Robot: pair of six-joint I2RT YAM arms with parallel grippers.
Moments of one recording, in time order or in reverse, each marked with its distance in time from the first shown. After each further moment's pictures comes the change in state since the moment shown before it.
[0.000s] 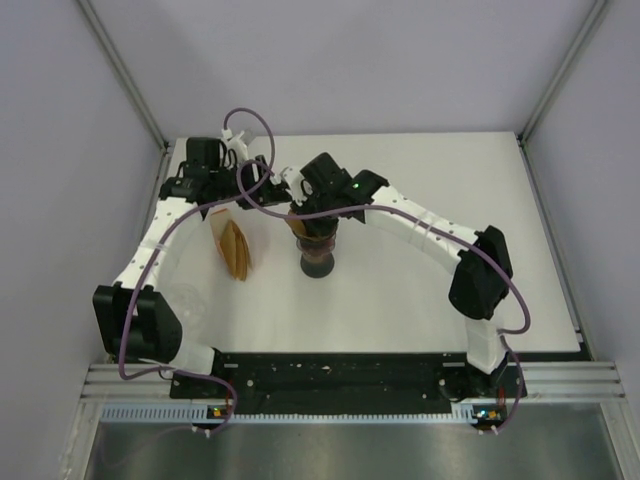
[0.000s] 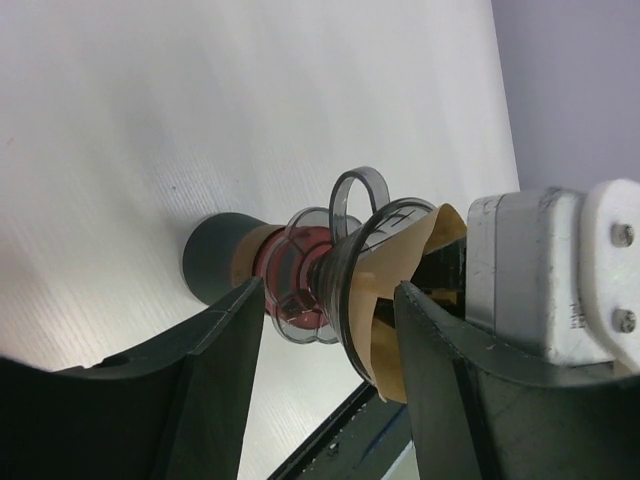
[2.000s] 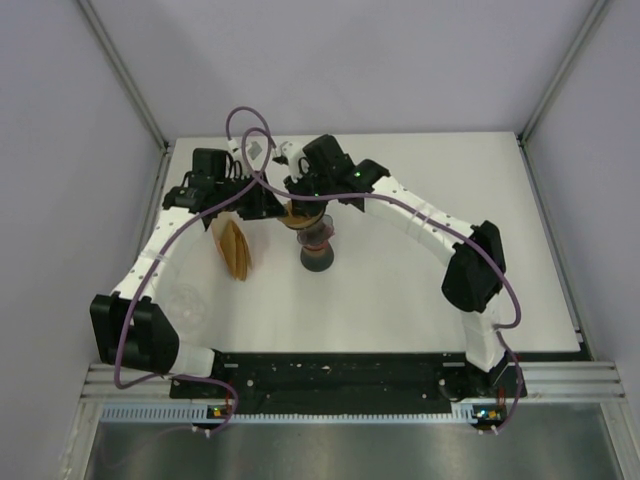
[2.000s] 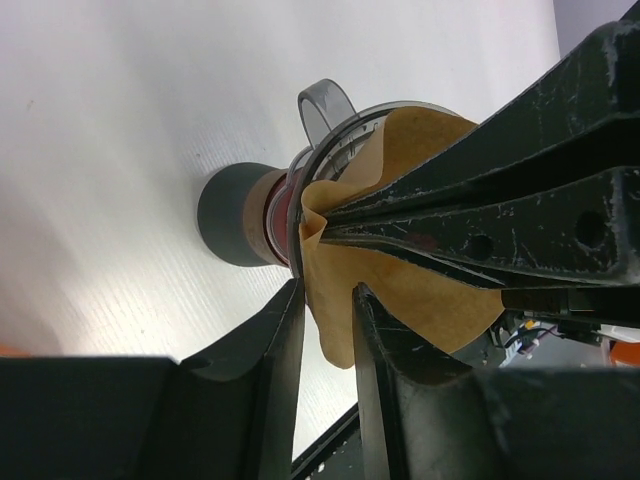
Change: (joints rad) left arm -0.040 -0.063 -0.089 -0.030 -0.090 0.079; right arm -0.050 0.074 0.119 0.135 -0.100 0.078
